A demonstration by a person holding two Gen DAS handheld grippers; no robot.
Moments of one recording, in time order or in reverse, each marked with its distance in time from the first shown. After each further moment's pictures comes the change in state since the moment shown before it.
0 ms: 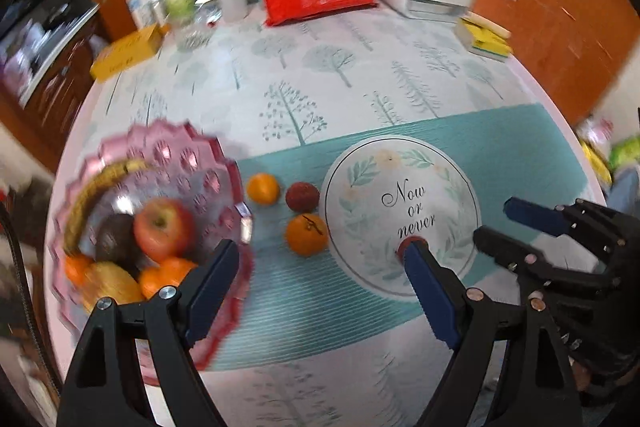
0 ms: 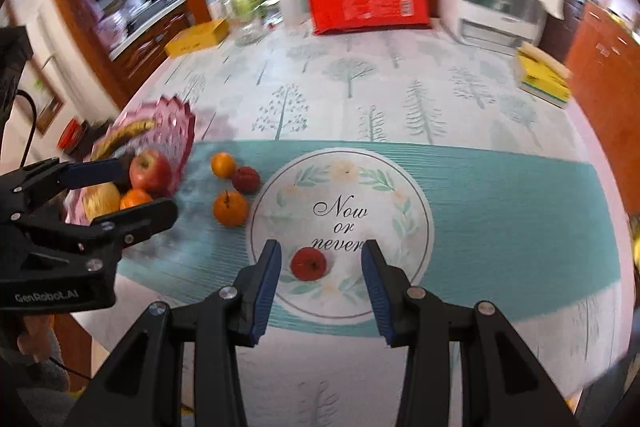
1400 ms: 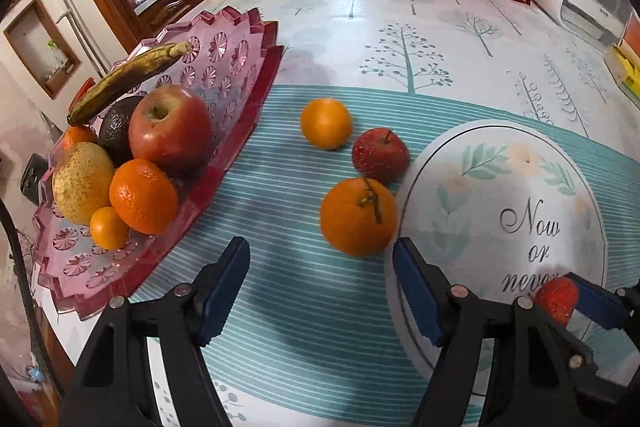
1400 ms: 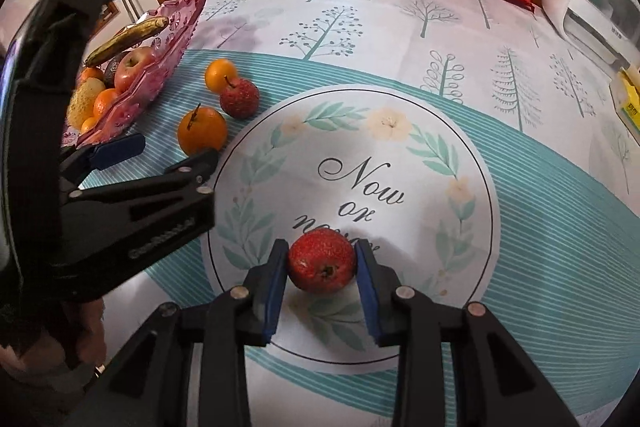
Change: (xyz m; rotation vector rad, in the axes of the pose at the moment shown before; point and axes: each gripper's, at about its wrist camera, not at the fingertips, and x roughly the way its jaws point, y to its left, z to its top) left arm 0.115 -0.012 -0.021 -0.344 0.018 0.399; right arm 0.092 -0.013 -0.010 -0.232 0.126 0.153
